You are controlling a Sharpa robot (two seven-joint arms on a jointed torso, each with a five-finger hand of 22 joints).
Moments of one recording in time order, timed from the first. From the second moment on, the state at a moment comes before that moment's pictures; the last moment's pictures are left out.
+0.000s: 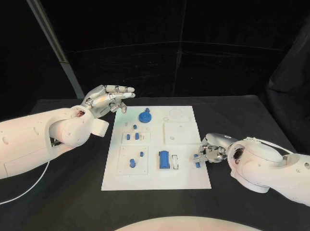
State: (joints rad) left arm 1.25 -0.86 -0.12 1.44 0.02 -0.09 0.39; left_hand 1.28 -0.06 0.44 -0.14 0.05 1.03 0.17 0.09 0.07 1.04 0.11 0.26 0.07 1.35 0.02 1.20 0.72 0.17 1.17 0.12 0.82 0.65; right arm 1.01 -1.02 -0.06 1.83 -1.46 -0.24 -0.59; right_hand 1.31 0.05 -0.28 0.18 0.19 1.01 0.09 0.31 0.30 1.26 0.01 0.69 0.82 1.47 -0.05 1.29 1.20 0.06 1.41 0.05 1.43 1.30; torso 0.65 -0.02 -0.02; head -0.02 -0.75
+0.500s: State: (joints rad) left arm 1.25 -0.86 -0.12 1.44 0.02 -0.08 0.39; left_hand 1.28 -0.06 0.44 -0.14 0.05 1.03 0.17 0.09 0.07 1.04 0.11 0.26 0.07 1.35 0.02 1.20 0.72 0.17 1.17 0.12 0.82 0.65; right arm 1.02 -0.99 -0.06 1.82 -1.51 -0.18 -0.61; right_hand 1.37 0.05 -0.27 0.14 0.20 1.02 0.09 0.31 0.32 1.27 0.01 0.74 0.87 1.47 -0.05 1.29 1.21 0.06 1.41 0.05 1.43 1.31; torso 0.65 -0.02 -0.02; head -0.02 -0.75
